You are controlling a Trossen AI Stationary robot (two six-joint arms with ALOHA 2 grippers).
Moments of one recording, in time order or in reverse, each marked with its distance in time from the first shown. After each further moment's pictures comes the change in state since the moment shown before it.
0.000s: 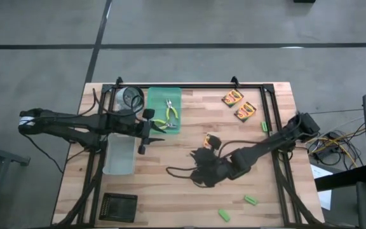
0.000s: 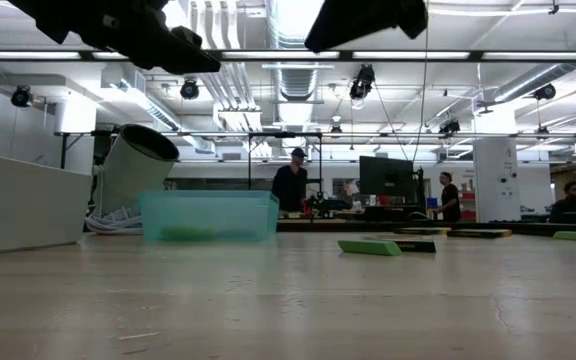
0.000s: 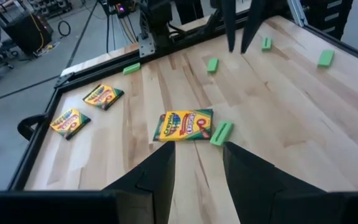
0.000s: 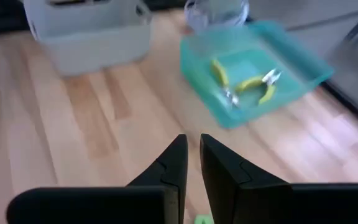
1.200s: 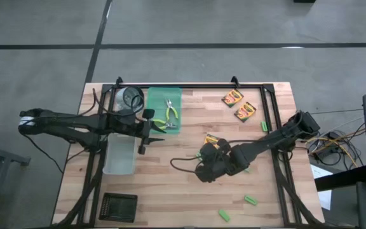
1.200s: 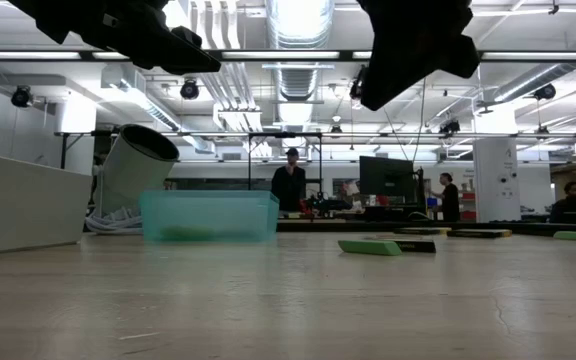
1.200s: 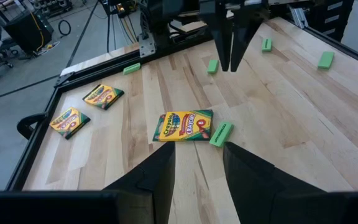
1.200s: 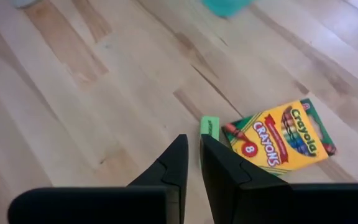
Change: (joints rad) left arm -0.001 0.000 0.000 0.002 0.000 -0.006; right arm -0.053 -0.011 -0.009 -0.295 -0.311 0.423
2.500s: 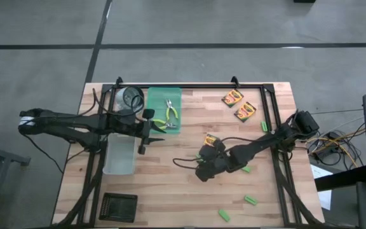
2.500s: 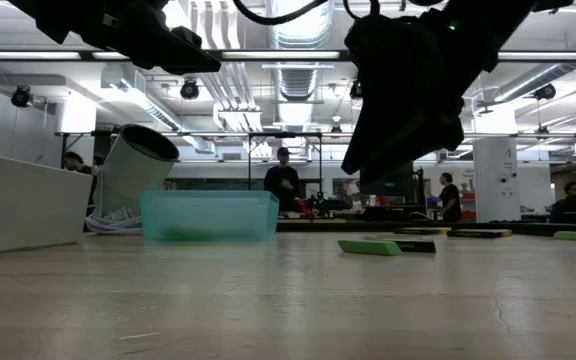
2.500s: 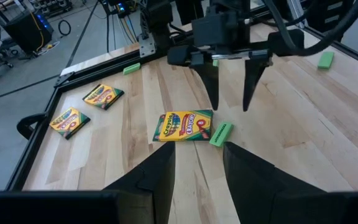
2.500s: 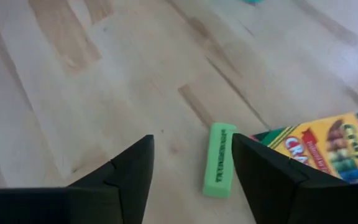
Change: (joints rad) left arm 0.001 0.000 0.000 0.000 0.000 0.000; right arm -0.033 0.000 -0.316 0.479 -0.018 -0.168
